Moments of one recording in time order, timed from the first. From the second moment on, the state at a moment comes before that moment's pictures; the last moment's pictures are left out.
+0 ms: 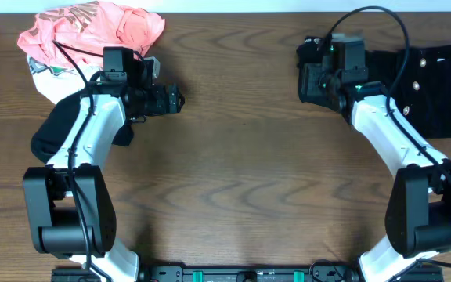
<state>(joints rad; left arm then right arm) 0.00 1.79 1.27 -0.60 0.37 -0.11 0.16 1.80 1.25 -0.21 0.00 0.17</state>
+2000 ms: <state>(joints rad) 0.15 1.79 1.27 -0.62 0.28 -0.07 0.32 2.05 1.35 -0.96 0.07 0.19</state>
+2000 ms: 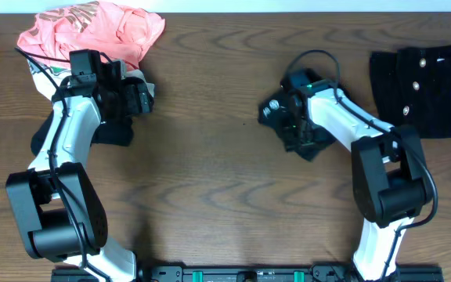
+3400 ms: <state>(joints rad) 0.15 1.79 1.27 -0.64 0.28 -0.07 -0.12 1.75 1.26 -0.80 -0.30 0.28</state>
